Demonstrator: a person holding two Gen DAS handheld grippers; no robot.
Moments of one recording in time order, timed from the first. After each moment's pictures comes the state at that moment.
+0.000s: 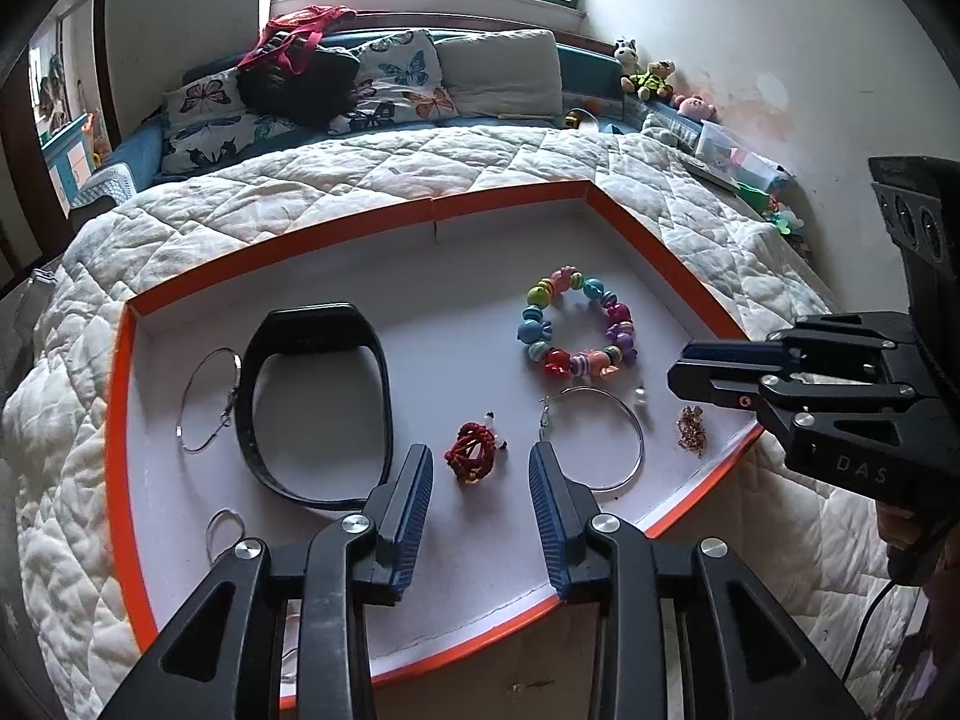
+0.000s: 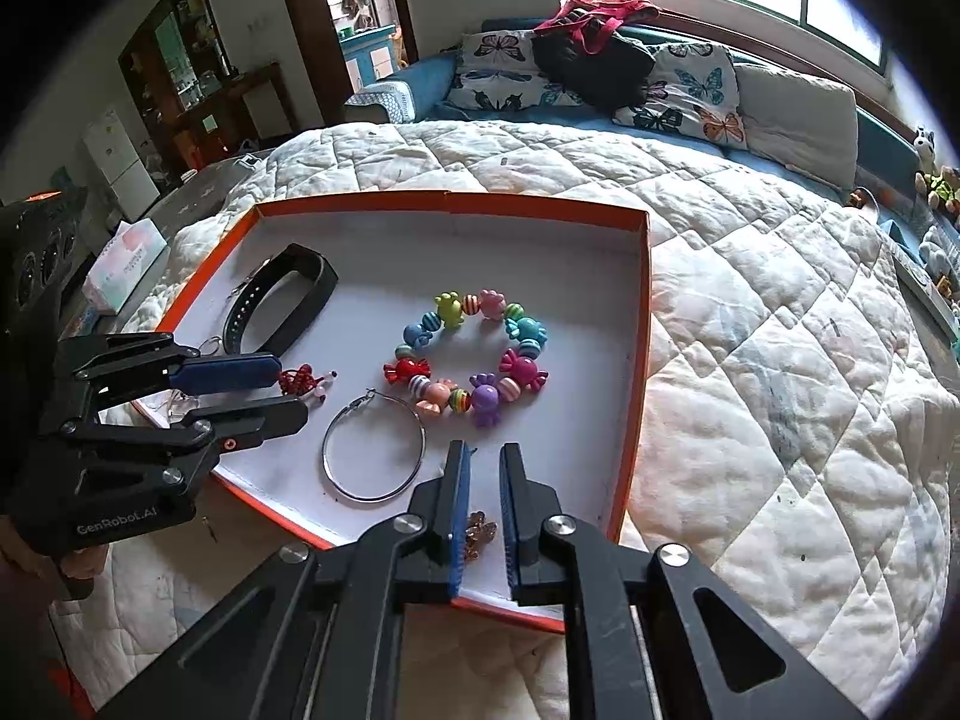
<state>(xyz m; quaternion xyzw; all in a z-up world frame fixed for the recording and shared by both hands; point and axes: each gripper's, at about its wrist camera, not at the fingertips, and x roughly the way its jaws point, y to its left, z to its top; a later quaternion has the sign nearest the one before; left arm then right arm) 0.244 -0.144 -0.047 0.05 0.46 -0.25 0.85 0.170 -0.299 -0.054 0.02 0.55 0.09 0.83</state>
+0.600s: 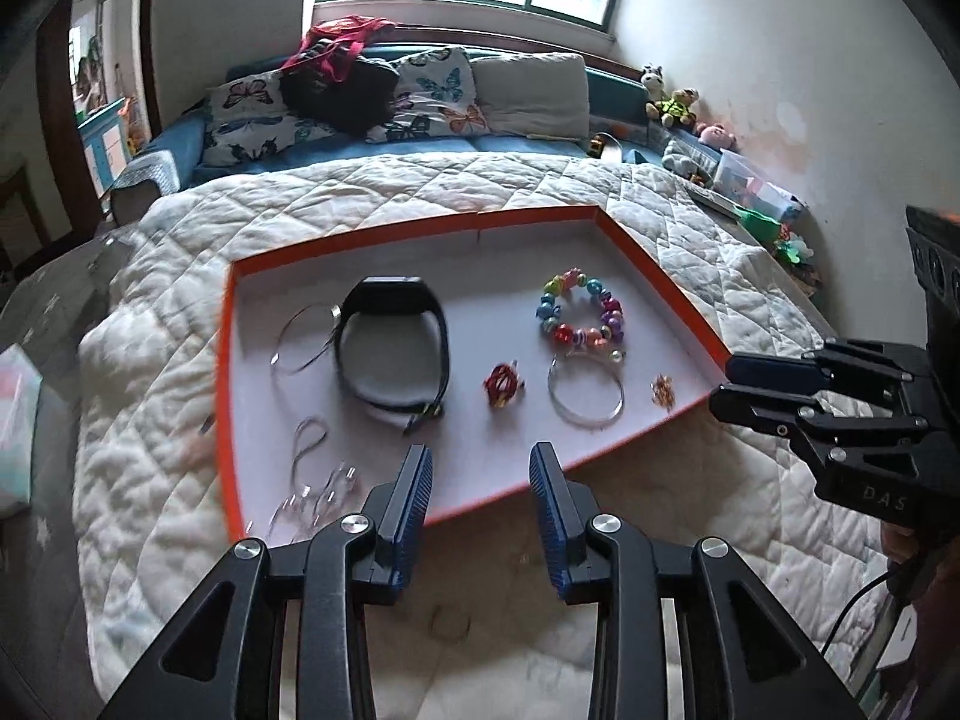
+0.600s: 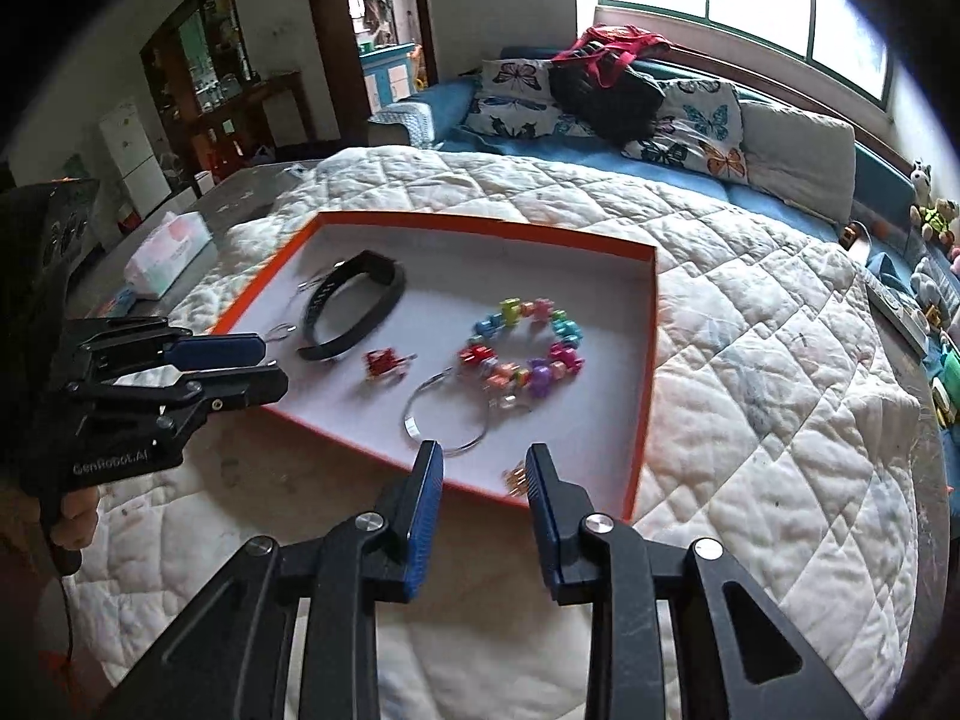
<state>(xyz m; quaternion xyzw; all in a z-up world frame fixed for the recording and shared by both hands) 0.179 -0.092 -0.004 0.02 0.45 -0.21 0.87 0.129 -0.274 -0.013 0.00 0.52 0.10 0.85</state>
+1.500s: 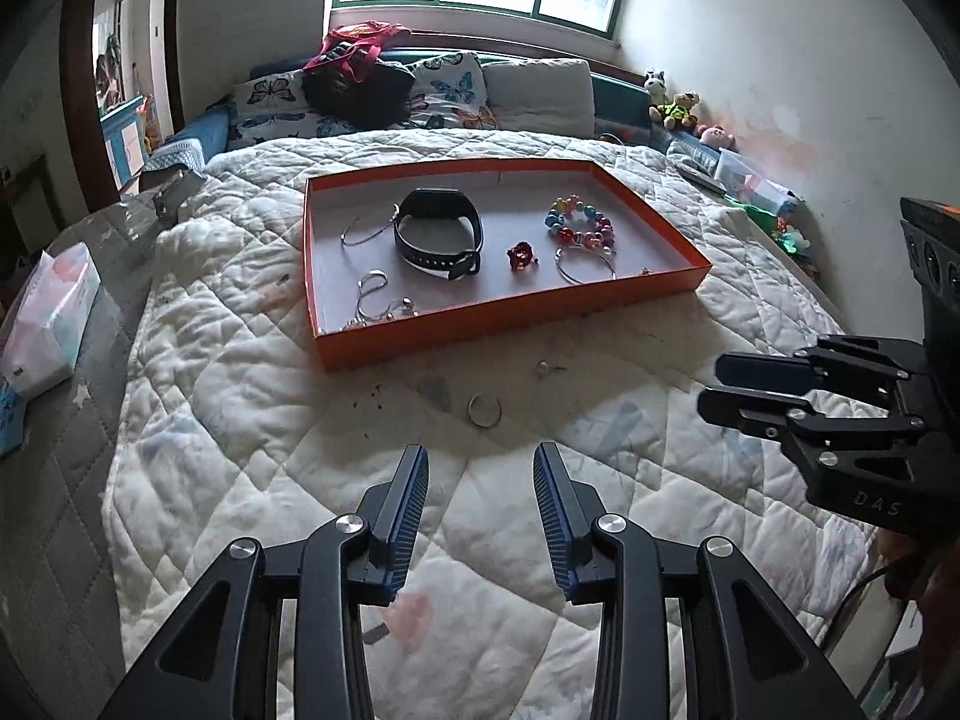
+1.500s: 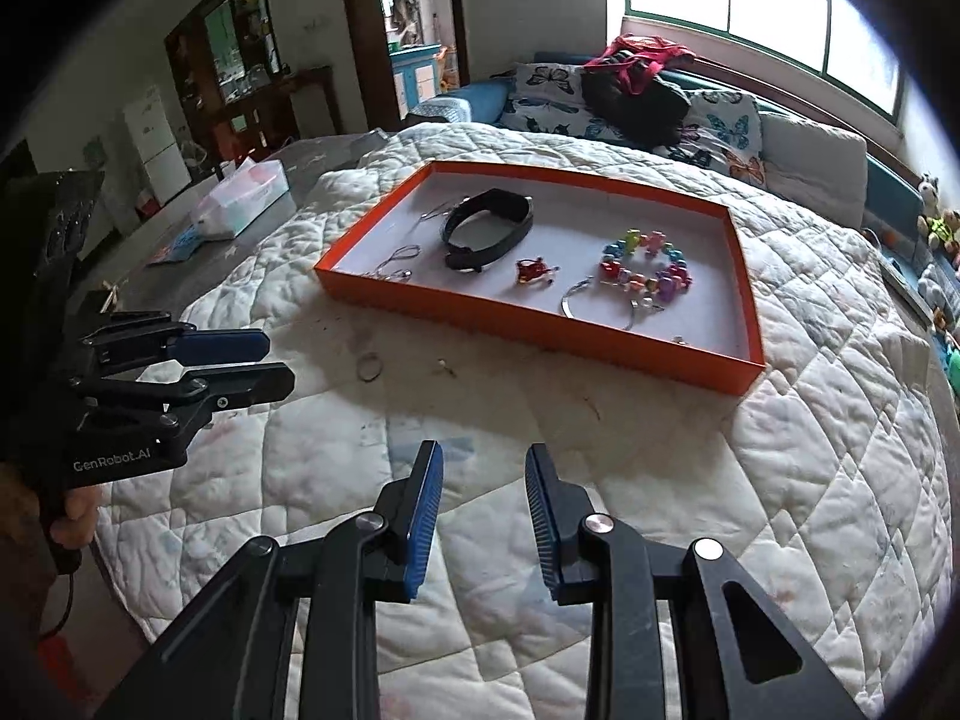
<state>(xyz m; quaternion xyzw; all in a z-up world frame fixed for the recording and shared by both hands) 0.071 -0.037 -0.018 0.02 0.44 -0.21 0.87 0.054 -0.203 -0.013 -0.01 0.52 0.12 0.85</state>
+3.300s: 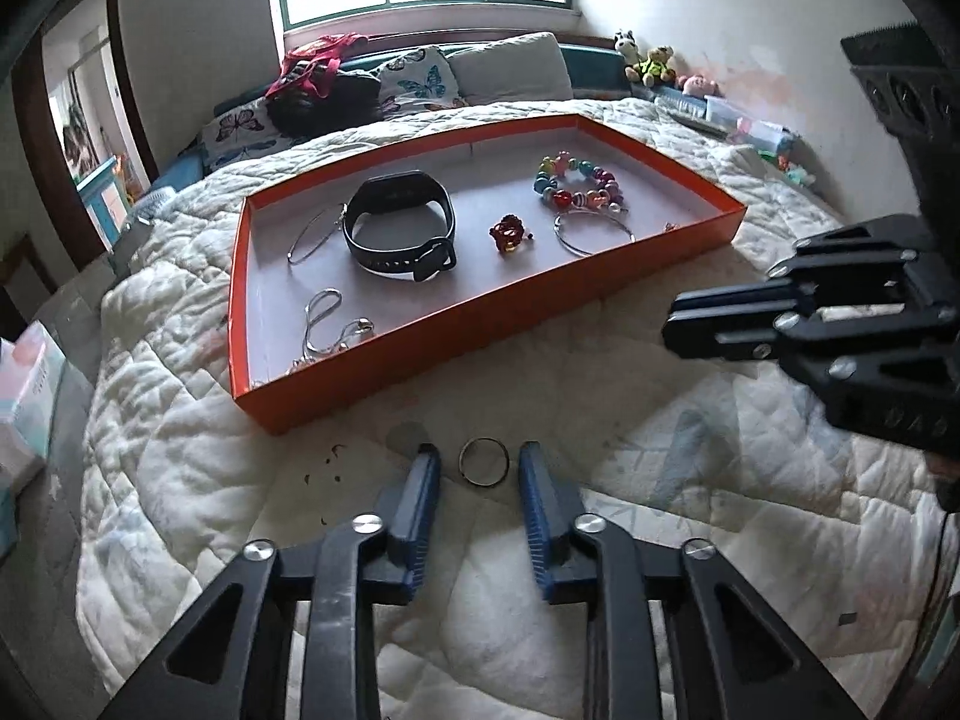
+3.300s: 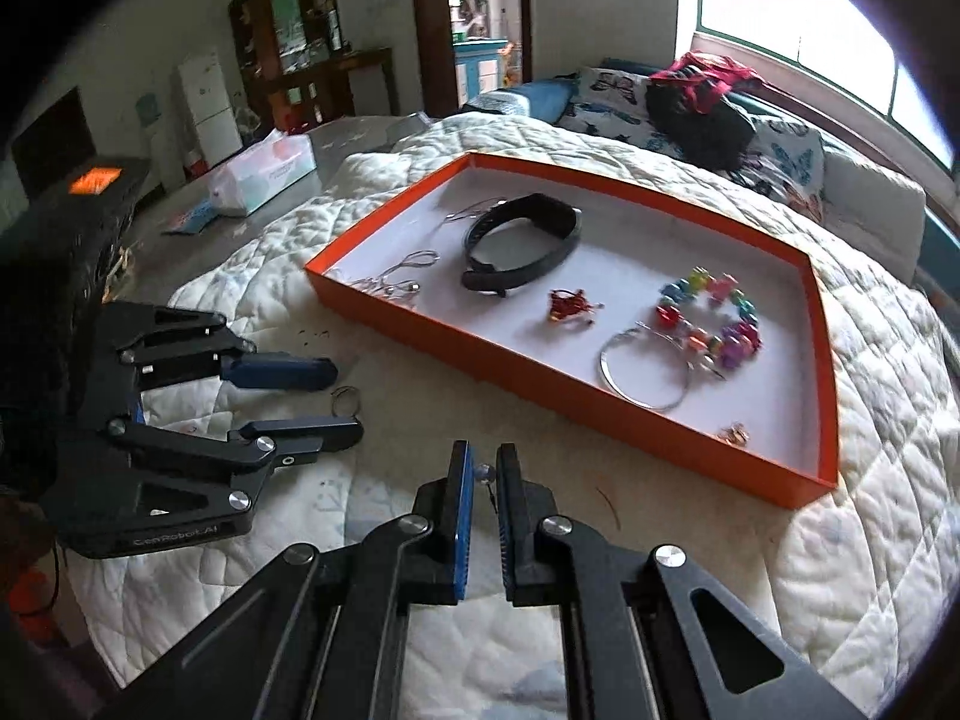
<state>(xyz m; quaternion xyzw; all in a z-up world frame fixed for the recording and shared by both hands) 0.123 -0.083 -0.066 0.12 0.43 -0.21 0.87 0.094 -0.206 -0.038 -0.04 0.51 0.18 0.84</state>
